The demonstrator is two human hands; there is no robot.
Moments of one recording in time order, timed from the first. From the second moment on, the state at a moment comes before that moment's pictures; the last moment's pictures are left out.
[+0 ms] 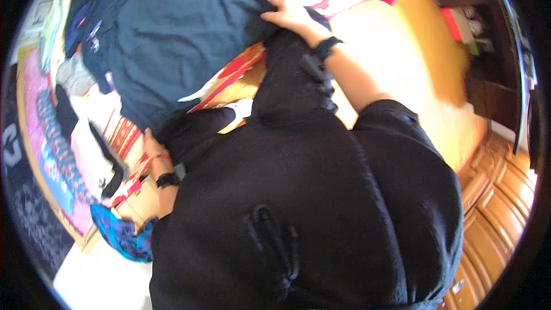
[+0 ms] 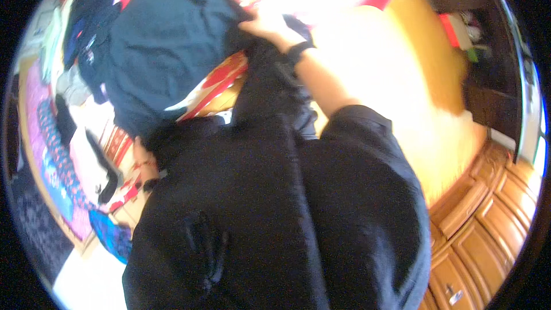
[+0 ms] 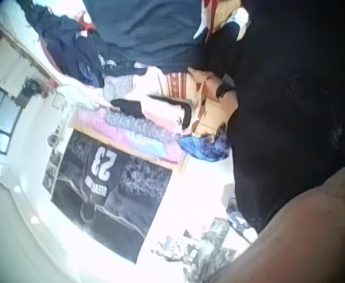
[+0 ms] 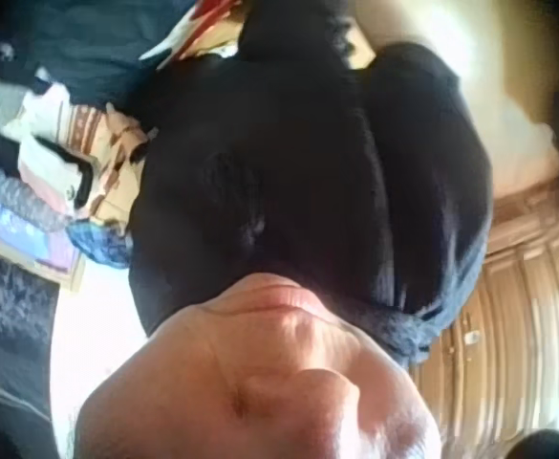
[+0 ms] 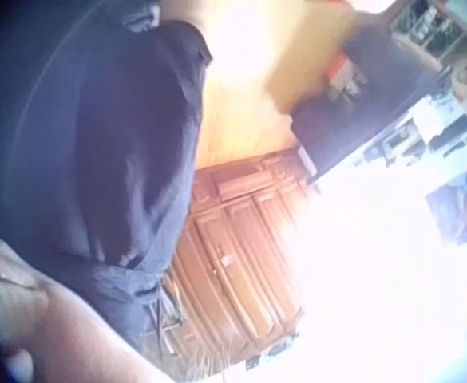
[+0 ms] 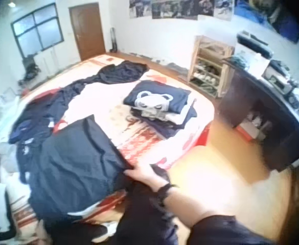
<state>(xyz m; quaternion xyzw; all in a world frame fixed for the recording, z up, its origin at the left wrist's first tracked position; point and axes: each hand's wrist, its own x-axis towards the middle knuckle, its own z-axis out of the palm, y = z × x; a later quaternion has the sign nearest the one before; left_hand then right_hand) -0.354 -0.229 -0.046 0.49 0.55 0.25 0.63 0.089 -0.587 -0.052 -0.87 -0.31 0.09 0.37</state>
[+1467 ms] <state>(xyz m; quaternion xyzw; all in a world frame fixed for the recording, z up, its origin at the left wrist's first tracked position) -0.381 -0.327 0.019 0.57 0.63 0.23 0.46 0.154 -0.709 0.012 -0.71 0.04 0.36 0.60</state>
